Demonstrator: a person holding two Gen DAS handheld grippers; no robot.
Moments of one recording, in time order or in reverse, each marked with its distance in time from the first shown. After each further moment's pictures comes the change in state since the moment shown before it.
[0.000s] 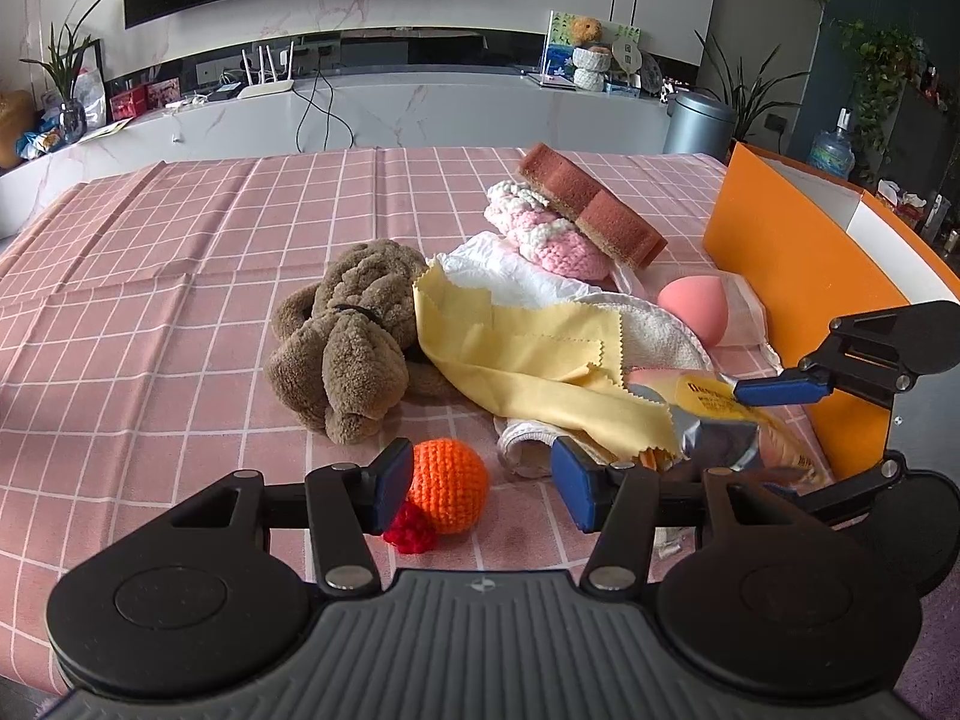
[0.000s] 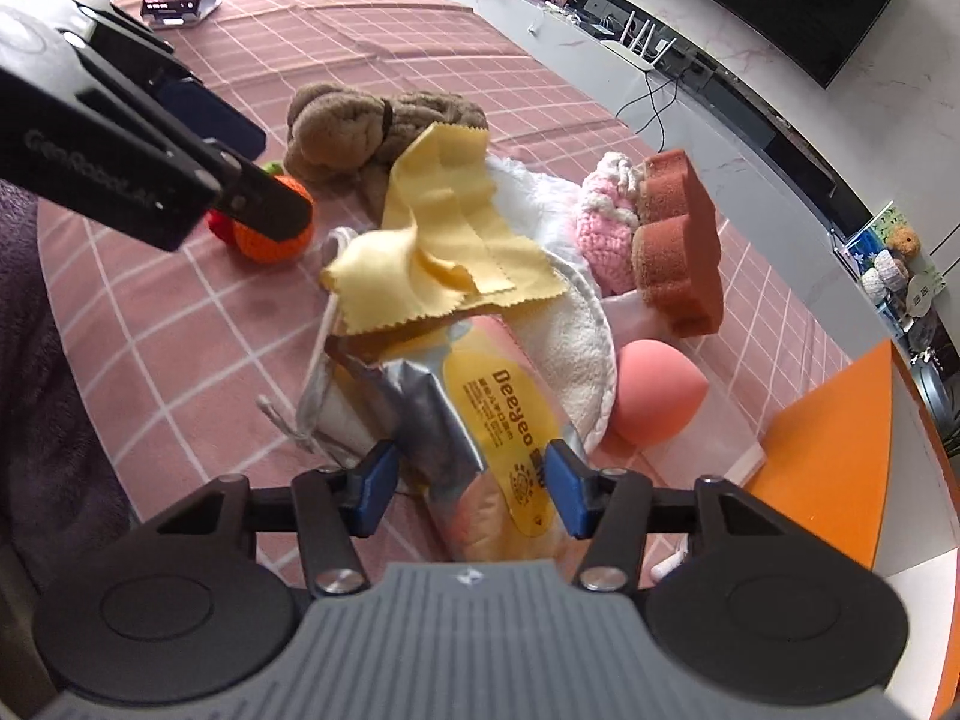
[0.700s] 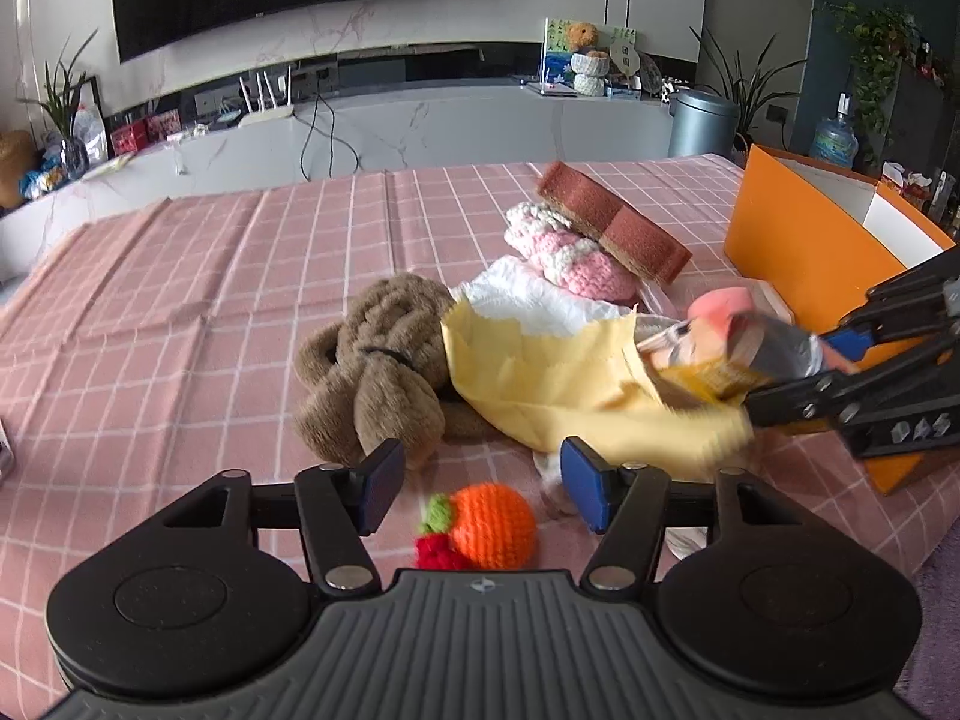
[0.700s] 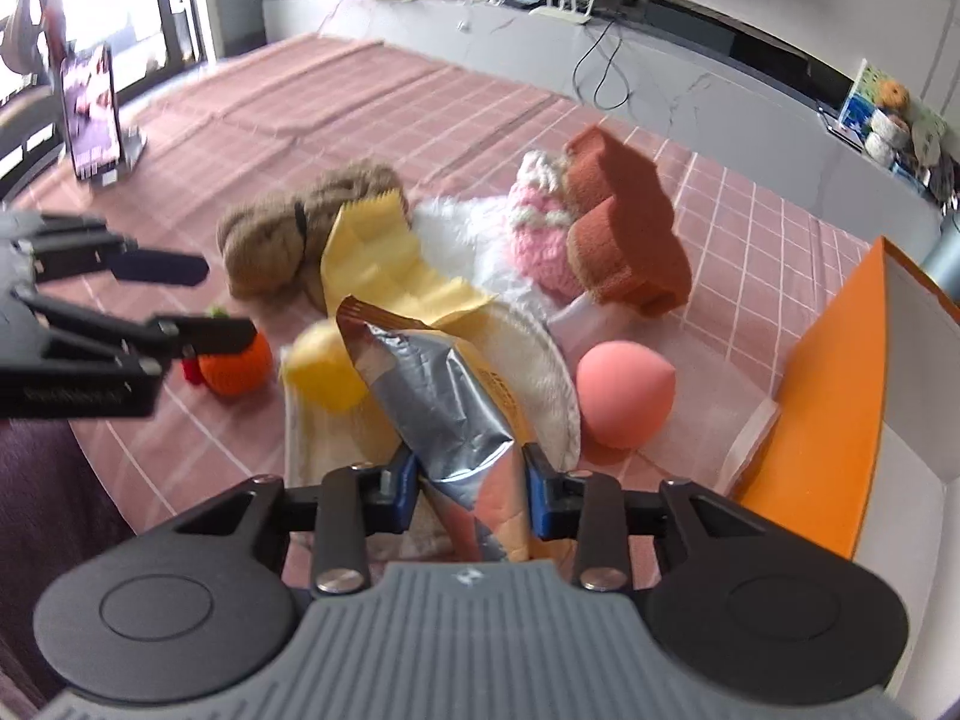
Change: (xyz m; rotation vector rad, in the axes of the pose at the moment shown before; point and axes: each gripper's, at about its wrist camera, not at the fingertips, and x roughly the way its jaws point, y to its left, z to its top) left arm 0.006 0.009 0.015 0.076 -0.041 0.050; right arm -0.013 -0.060 0.021 0.377 -0.018 0.144
